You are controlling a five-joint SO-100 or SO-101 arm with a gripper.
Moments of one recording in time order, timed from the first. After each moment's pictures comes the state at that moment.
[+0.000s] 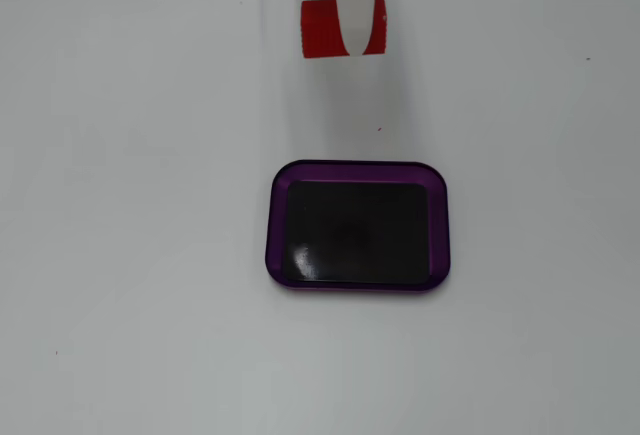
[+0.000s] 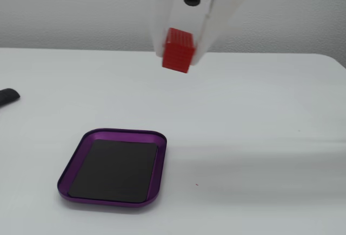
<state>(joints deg) -1.6 92.9 68.5 90.0 -0.4</state>
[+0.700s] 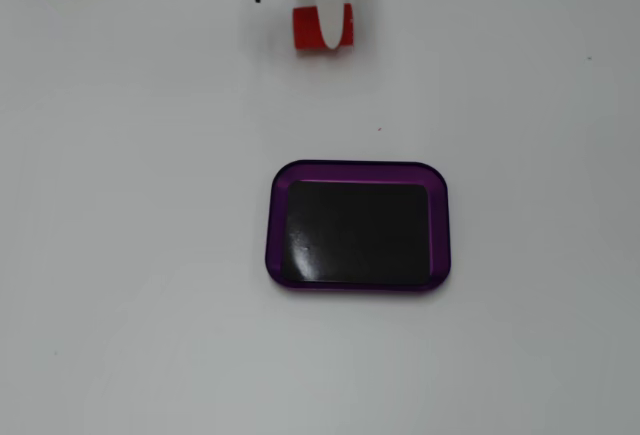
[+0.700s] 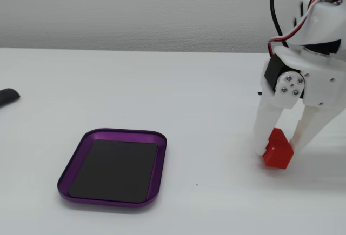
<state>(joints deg) -1.4 135.7 146.1 56.6 -1.9</state>
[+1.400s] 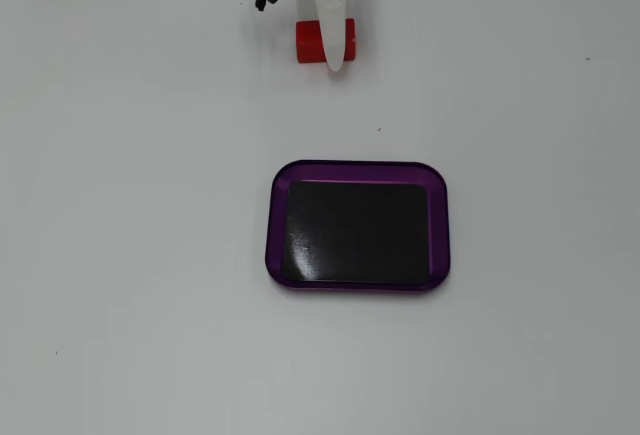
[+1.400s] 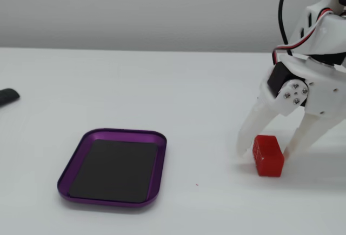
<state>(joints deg) -1.5 139.0 150.6 52.3 -1.9</state>
